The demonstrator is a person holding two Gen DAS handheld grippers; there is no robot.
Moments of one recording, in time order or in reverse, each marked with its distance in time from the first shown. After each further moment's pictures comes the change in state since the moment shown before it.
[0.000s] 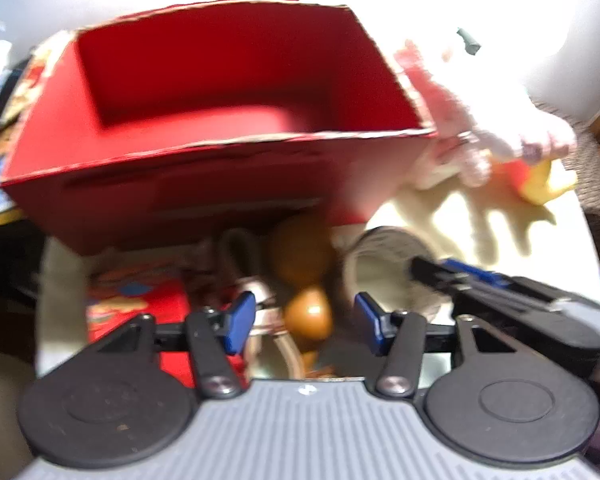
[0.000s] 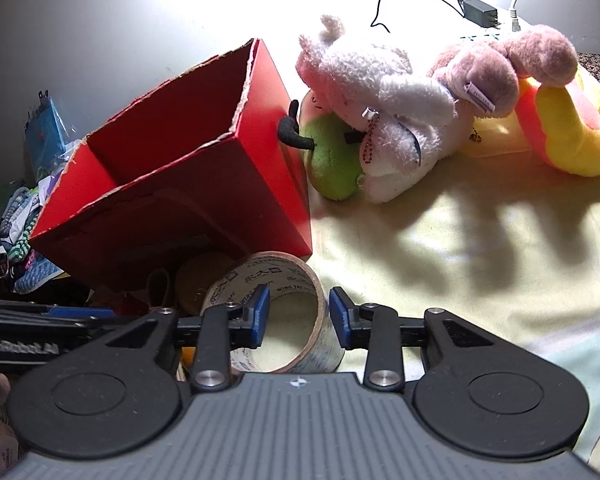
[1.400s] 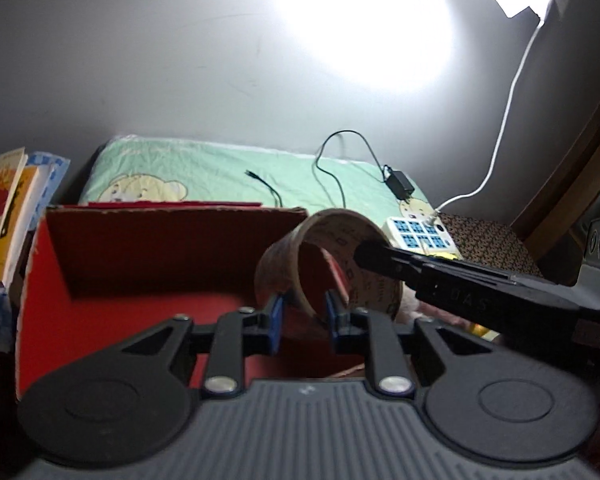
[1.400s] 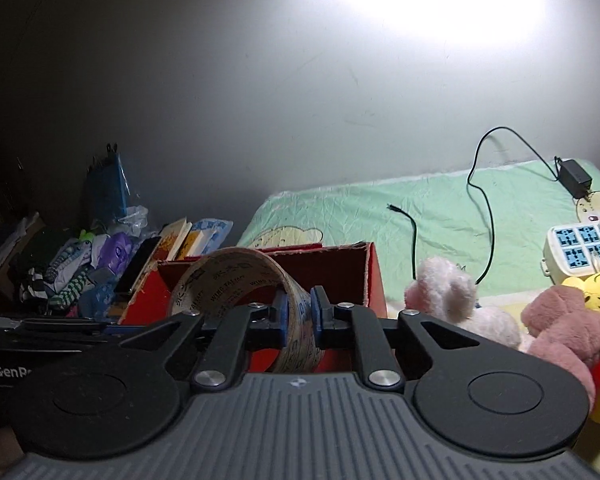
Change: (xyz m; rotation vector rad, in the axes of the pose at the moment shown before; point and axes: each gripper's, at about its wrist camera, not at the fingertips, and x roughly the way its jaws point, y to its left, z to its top) left arm -0.062 0.050 0.106 -0.046 -0.293 -0.254; right arm 0.003 0.070 0.147 -0.177 -0.200 0.161
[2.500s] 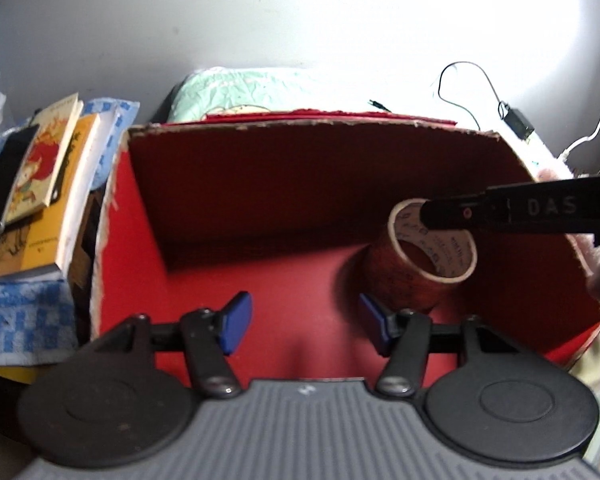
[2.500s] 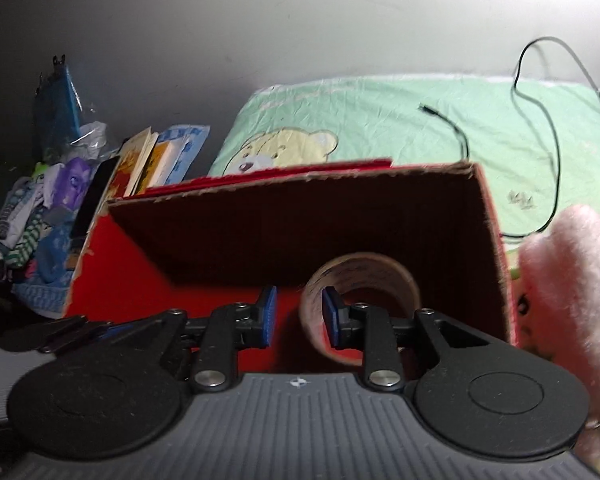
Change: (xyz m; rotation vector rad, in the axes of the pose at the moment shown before) left arm 0.075 0.106 -0.025 0.056 0.184 0.222; right arm 0.104 0.042 -0.002 0.038 0.334 -0.079
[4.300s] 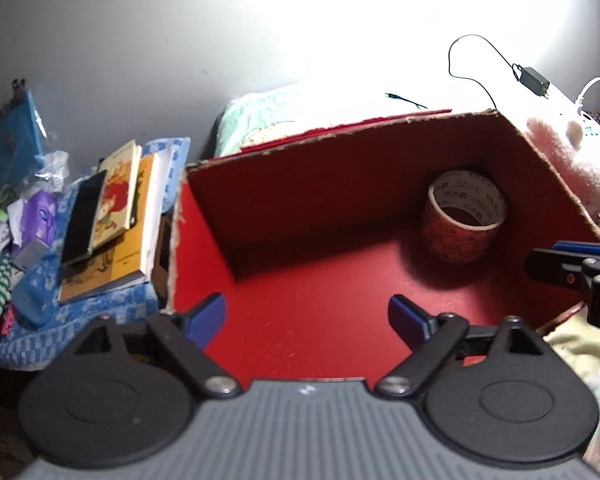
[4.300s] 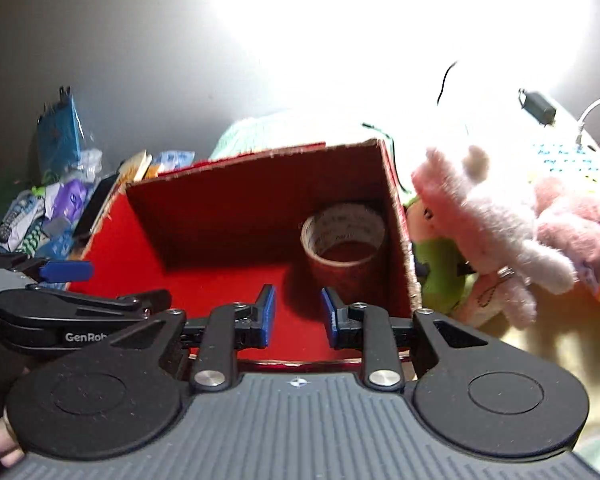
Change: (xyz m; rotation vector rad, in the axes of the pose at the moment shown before) left arm -0.062 -0.047 -0.021 0.149 -0.032 0.248; right arm -0.081 -0.004 -0.101 0.004 -0.247 -0.104
